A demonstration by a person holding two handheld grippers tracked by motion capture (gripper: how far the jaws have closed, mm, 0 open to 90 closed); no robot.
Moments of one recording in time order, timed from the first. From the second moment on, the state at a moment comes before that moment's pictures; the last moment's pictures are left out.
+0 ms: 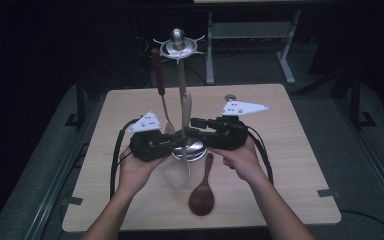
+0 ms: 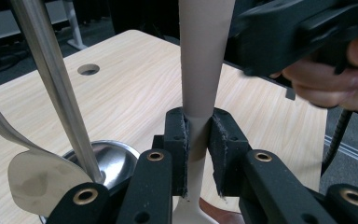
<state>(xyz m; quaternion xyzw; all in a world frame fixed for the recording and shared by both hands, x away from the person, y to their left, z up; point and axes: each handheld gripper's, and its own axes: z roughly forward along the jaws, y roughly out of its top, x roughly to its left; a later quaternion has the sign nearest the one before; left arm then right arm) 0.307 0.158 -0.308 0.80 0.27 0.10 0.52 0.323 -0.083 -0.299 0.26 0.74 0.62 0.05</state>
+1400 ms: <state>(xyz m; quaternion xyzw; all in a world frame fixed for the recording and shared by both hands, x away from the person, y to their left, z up) 0.297 0.192 -0.328 0.83 0.27 0.10 0.47 0.325 -0.079 -0.309 0.22 0.76 0.61 0.04</state>
